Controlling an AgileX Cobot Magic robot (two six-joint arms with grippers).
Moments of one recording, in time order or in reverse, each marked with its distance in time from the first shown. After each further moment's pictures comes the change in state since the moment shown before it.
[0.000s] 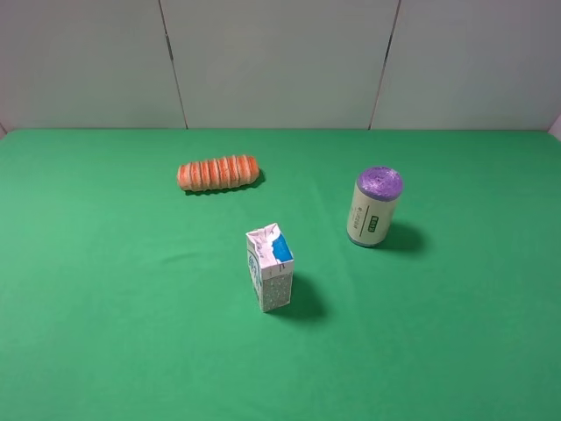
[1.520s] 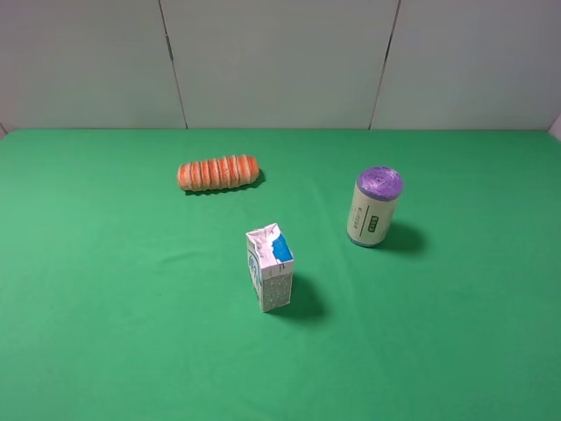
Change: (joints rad) left arm 0.000 0.000 0.000 0.000 0.000 0.000; right arm 0.000 0.000 0.000 0.000 -0.001 0.000
